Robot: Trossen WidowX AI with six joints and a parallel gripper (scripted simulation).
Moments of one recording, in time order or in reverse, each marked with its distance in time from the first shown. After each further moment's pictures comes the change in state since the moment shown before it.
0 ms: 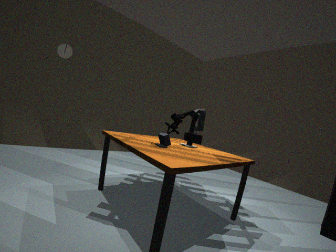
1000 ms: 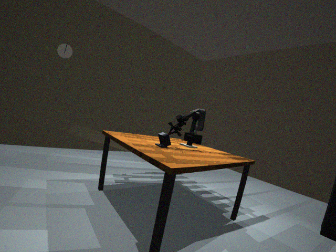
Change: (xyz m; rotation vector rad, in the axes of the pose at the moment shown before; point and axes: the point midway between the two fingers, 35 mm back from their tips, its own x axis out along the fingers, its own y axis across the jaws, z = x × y) arm -0.012 0.021 0.027 -0.147 -0.090 -0.149
